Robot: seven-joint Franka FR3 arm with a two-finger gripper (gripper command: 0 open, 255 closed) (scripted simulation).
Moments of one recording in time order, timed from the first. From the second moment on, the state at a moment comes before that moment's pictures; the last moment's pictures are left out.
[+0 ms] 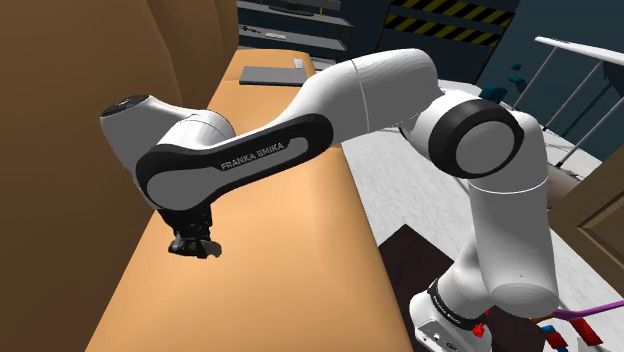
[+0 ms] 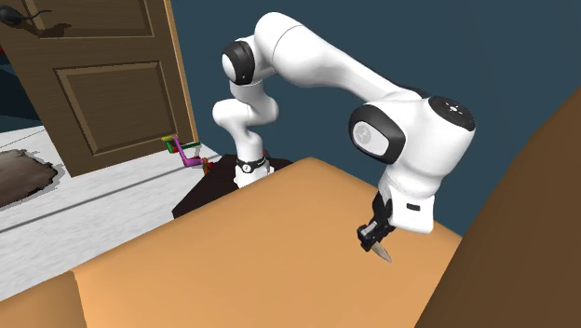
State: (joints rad) arm 0.47 0.58 0.41 -1.47 -0.20 1.77 0.13
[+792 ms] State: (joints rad) arm 0.47 0.54 0.42 -1.37 -0.18 1.64 0.13
